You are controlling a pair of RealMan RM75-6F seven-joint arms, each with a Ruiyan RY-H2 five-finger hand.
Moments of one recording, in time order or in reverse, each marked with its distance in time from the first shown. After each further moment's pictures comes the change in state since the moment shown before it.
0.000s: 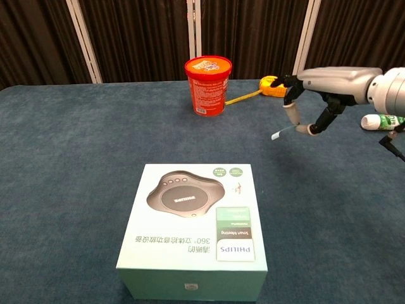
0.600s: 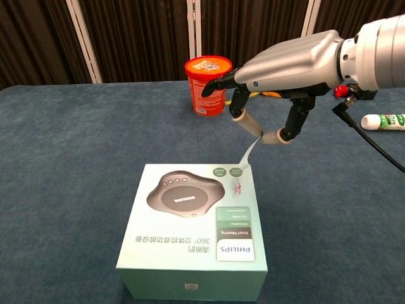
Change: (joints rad) left arm -0.008 0.011 0.003 0.003 -0.005 -0.019 -0.027; right arm 0.190 0.232 -0.033 -0.447 0.073 -0.131 -0.405
